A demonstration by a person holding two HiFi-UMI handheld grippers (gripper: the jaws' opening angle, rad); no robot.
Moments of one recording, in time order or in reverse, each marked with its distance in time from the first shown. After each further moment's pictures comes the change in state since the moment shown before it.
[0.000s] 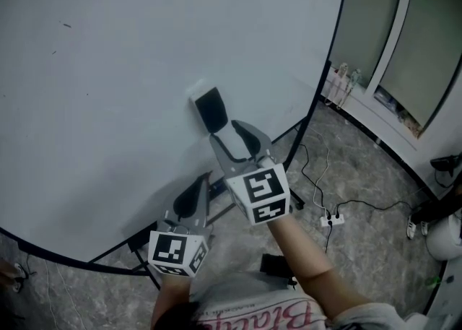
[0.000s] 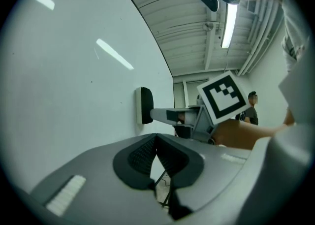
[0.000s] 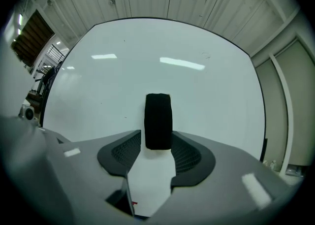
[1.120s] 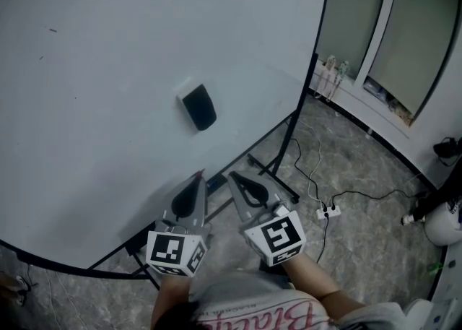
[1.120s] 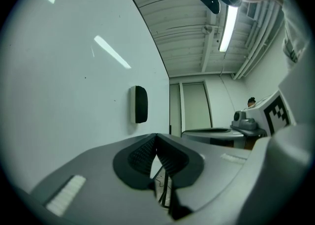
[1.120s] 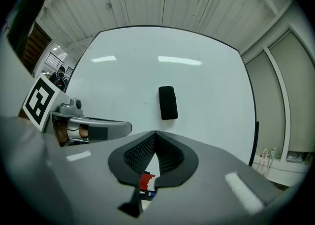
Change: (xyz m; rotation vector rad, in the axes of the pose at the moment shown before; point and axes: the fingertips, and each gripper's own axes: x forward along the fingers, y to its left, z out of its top) left arm 0.002 -0.012 -0.002 -0.024 -0.005 -0.059; right arm -0.089 0.032 -0.049 0.054 0.022 0.017
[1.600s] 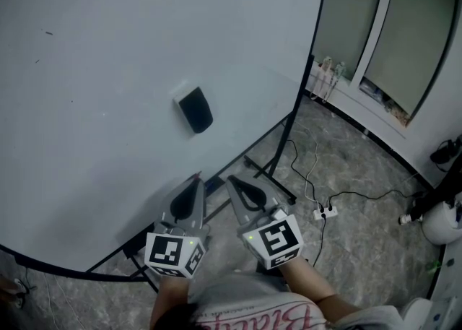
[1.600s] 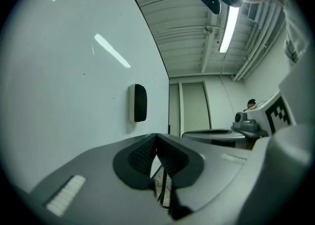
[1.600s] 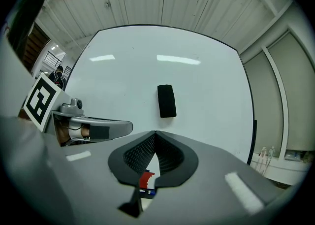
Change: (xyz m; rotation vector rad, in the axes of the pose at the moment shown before) left arm 0.002 -0.001 -0.003 -0.013 0.002 -0.014; right arm -0.003 -0.001 -0.004 0.006 0.008 -0.016
